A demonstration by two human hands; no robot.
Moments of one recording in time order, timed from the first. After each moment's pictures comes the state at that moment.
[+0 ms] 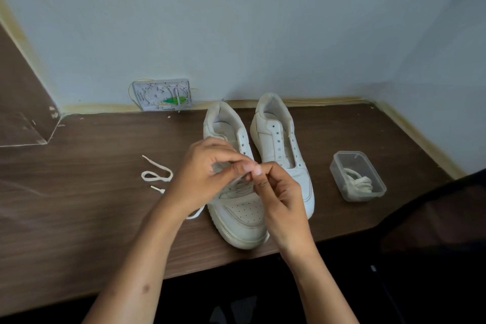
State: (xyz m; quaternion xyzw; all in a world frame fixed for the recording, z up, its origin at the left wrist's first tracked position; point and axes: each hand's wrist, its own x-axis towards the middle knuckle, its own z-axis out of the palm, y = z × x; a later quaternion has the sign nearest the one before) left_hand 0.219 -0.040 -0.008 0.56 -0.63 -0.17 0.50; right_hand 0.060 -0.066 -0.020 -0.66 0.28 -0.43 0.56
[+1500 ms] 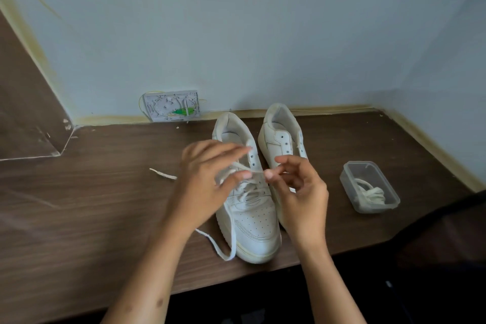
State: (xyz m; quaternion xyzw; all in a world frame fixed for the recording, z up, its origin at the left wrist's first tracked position) left_hand 0.232 -0.045 -0.026 0.62 -0.64 0.08 0.44; right_hand 0.065 -0.089 -0.017 -0.62 0.41 -0.50 0.44
